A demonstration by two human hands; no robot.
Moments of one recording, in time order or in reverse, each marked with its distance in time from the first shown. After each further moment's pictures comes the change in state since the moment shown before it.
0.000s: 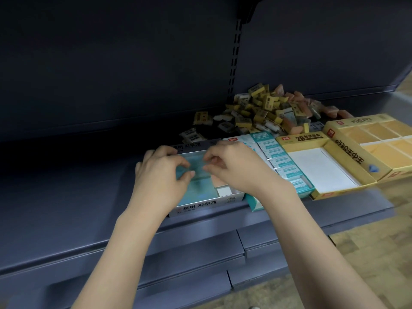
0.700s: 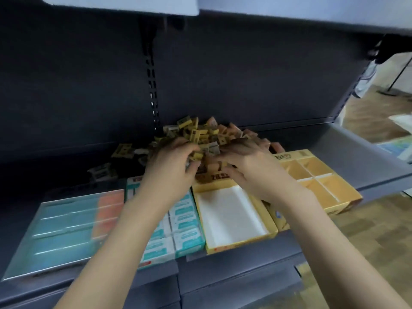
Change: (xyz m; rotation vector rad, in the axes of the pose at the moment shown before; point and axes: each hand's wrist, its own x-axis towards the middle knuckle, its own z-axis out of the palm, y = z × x) left_hand 0.079 0.190 0.066 -0.123 0.076 0.296; right_hand -0.040 0.195 -0.125 -0.373 0.176 -0.112
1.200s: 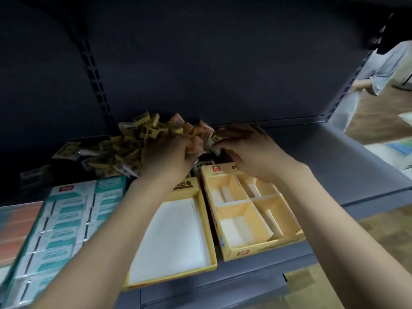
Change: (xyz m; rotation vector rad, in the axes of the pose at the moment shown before) left_hand 0.077 0.055 0.093 0.088 -0.150 -0.219; right_hand 0.015 0.134 -0.005 -0.057 -0.105 -0.103
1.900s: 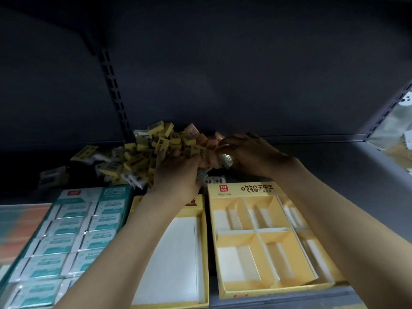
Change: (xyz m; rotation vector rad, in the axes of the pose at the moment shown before) left_hand 0.009 0.007 0.017 0.456 -0.107 -0.097; right_hand 0.062 0.042 0.036 -0.155 -0.200 -0.261
